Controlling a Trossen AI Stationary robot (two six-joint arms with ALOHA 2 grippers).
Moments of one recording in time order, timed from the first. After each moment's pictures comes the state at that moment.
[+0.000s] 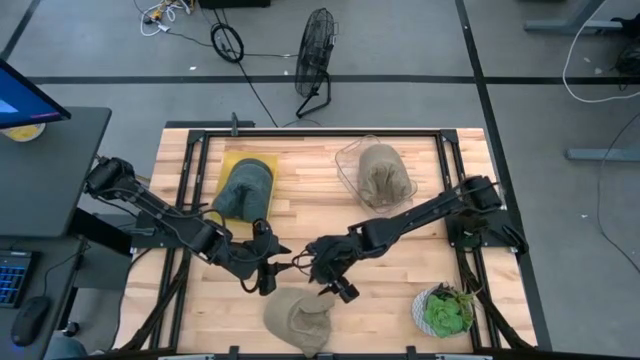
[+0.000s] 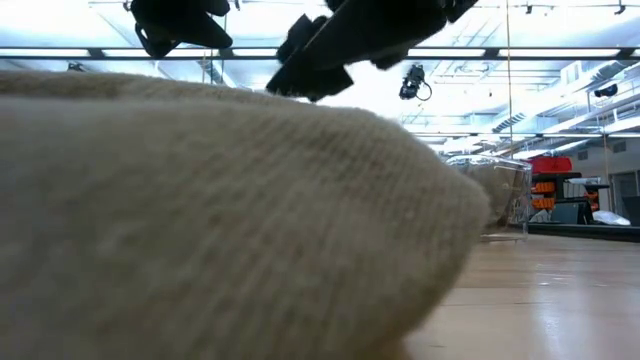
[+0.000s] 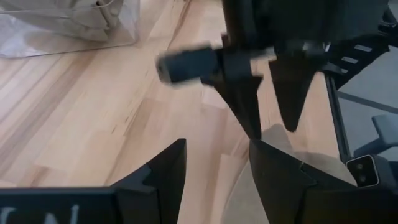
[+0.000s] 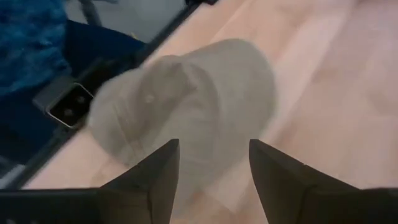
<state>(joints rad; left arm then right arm) -0.54 1.35 0.92 -0.25 -0.50 -0.61 0.29 1.91 1.35 -0.21 -0.31 -0.20</state>
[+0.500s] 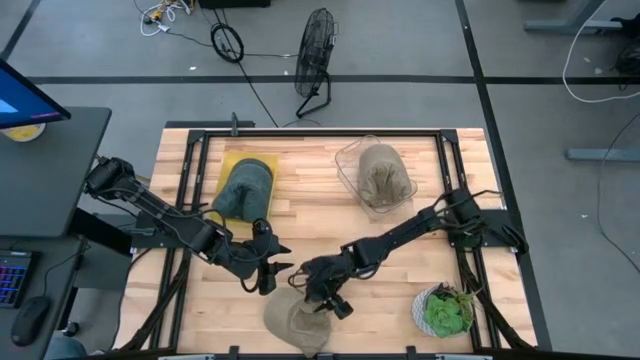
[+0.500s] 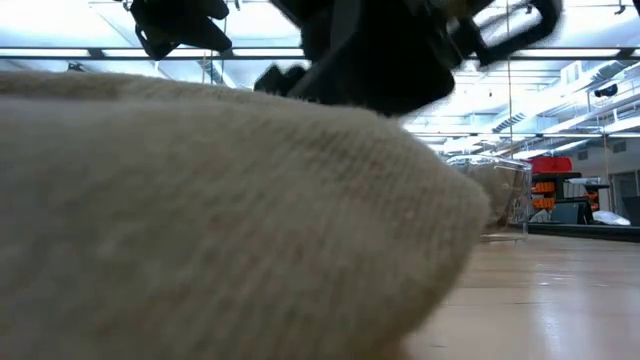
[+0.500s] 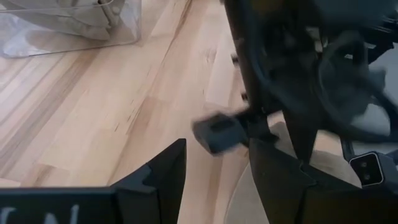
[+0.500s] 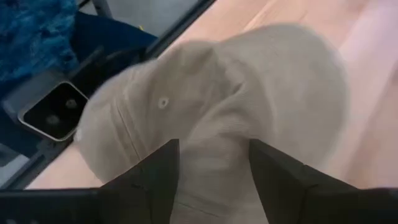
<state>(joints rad) -0.53 1.35 0.92 -0.26 -0.50 -0.61 0.33 2.09 1.35 0.00 -0.35 -0.13</state>
